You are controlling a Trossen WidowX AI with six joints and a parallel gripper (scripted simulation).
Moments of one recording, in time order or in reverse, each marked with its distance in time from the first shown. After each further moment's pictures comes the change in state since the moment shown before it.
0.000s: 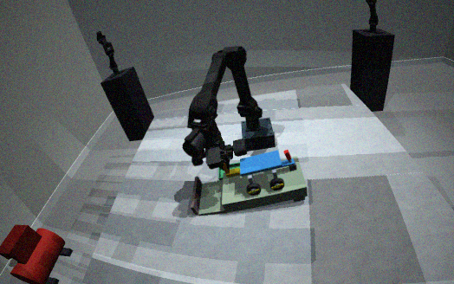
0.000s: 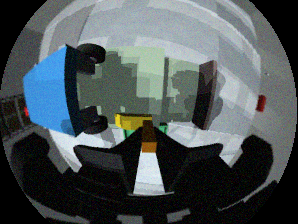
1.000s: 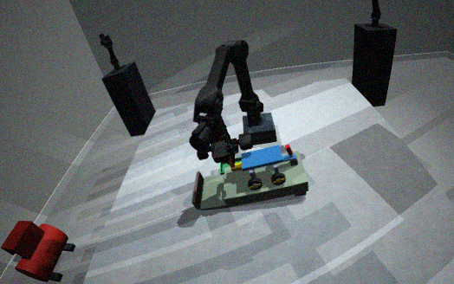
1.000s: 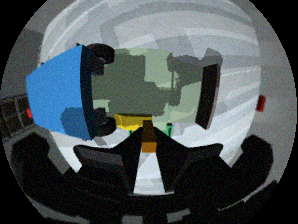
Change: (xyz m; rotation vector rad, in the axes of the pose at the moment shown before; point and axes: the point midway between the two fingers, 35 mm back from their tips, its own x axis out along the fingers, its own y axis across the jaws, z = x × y) arm -0.002 0.015 0.003 0.002 0.000 -0.001
